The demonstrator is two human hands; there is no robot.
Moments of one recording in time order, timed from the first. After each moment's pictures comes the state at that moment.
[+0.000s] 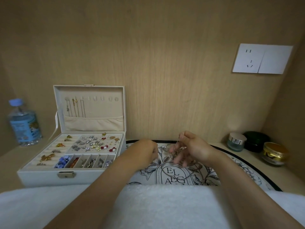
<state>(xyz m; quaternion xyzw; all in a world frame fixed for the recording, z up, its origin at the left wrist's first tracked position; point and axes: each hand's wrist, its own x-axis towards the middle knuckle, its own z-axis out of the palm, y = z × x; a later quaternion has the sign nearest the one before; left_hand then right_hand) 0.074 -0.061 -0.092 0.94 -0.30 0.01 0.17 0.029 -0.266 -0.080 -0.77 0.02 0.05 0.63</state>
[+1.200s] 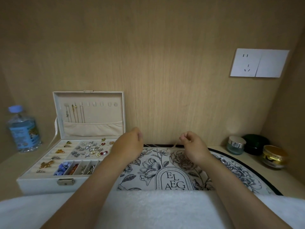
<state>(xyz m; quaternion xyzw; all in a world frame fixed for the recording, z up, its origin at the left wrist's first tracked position) 0.081 -0.038 -0.067 0.94 -0.16 0.13 0.27 0.043 -0.266 -0.088 -0.85 0.09 -0.16 0.49</state>
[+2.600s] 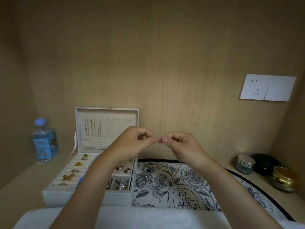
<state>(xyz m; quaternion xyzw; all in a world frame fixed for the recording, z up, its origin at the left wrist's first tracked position) 0.056 0.014 0.013 0.82 -0.28 0.04 0.49 0.015 -0.183 0.005 -0.78 -0.12 -0.09 0.60</state>
